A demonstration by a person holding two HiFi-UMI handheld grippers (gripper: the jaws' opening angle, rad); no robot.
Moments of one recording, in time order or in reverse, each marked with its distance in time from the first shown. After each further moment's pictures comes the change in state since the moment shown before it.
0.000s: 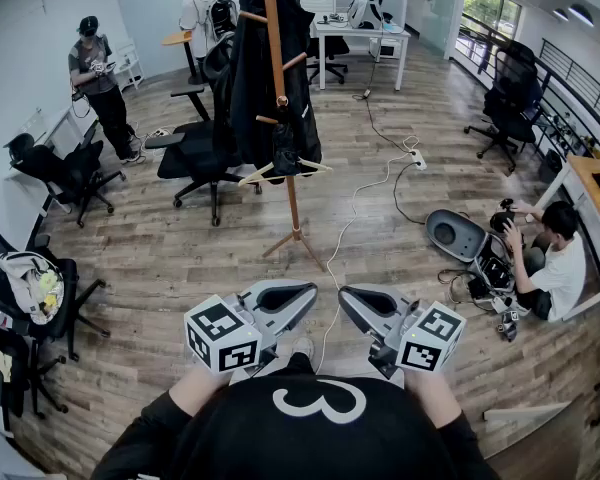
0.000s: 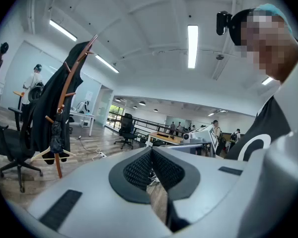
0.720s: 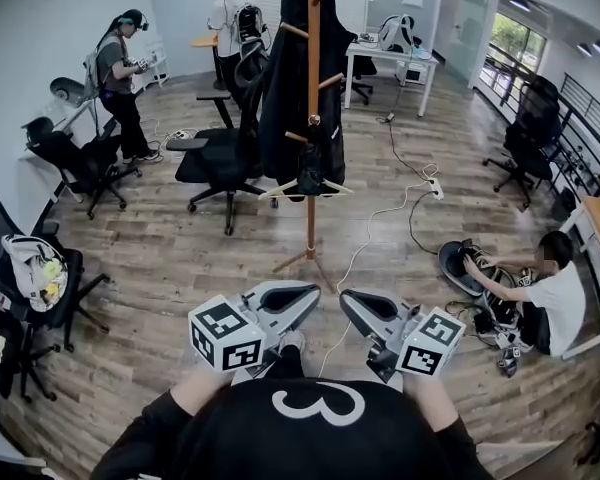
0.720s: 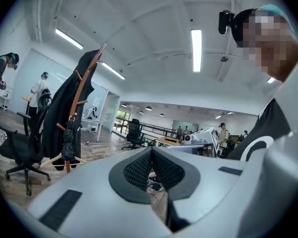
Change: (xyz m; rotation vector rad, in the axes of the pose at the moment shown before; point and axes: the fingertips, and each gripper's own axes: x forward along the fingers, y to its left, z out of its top) left arm -0.019 0.050 0.013 -0.010 -0.047 0.071; right arm 0.054 -0.011 0.010 -0.010 -0.007 0.082
